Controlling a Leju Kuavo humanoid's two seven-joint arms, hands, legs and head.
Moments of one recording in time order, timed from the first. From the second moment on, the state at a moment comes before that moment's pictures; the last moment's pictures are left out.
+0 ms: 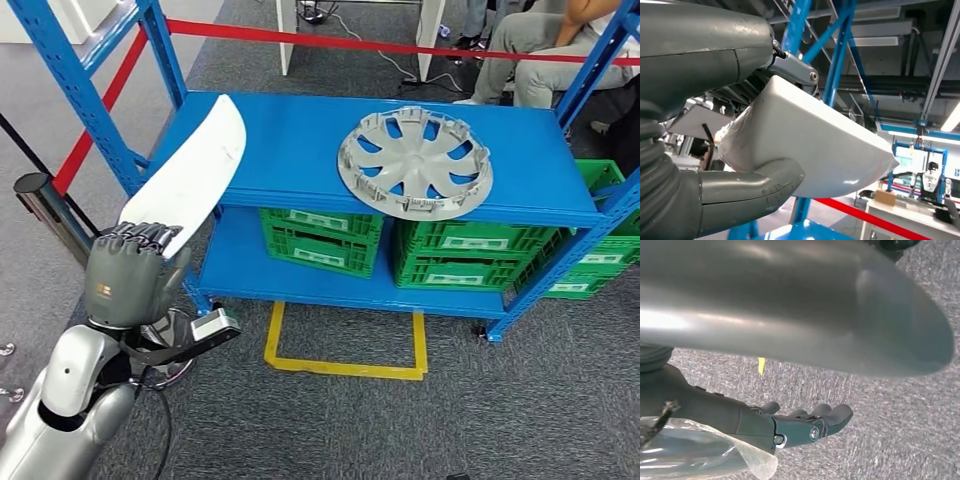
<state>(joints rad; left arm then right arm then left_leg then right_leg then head) -0.26 0.20 -0.48 -1.56 -1.43 0.40 0.11 -0.03 0.35 -1.55 -0.66 1.54 0.16 -0.36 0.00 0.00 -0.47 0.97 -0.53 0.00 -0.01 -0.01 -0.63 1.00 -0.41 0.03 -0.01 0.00</state>
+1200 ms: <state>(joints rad) -0.26 0.20 -0.48 -1.56 -1.43 0.40 0.11 -0.03 0.35 -1.56 -0.66 1.54 0.16 -0.36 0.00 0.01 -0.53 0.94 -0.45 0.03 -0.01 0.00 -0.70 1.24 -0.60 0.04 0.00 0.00</state>
